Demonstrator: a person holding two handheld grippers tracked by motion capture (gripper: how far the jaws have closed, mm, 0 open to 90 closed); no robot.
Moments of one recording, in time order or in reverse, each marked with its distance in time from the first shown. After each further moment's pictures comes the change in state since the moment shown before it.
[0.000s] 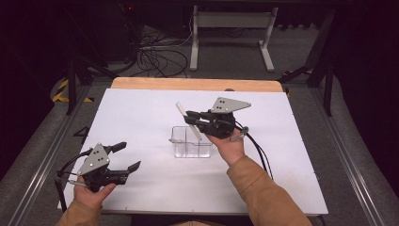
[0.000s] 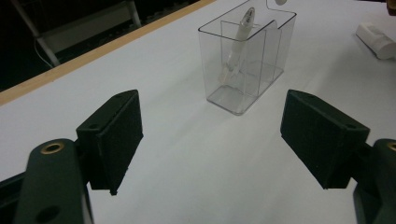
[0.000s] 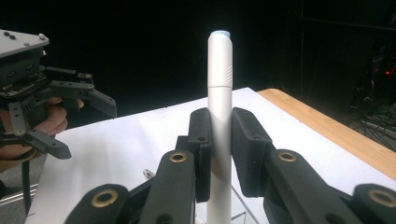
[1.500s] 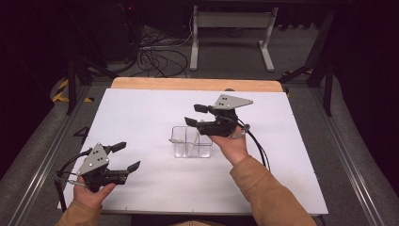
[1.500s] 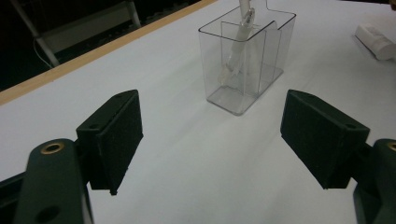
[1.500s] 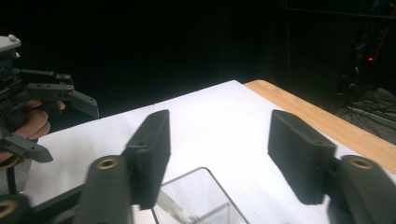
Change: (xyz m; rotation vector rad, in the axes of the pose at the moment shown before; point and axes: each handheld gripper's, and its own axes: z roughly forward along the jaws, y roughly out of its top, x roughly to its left) left arm 0.001 0.000 0.000 0.000 -0.004 -0.004; right arm -0.008 0.004 -0.010 0.029 -0.062 0.042
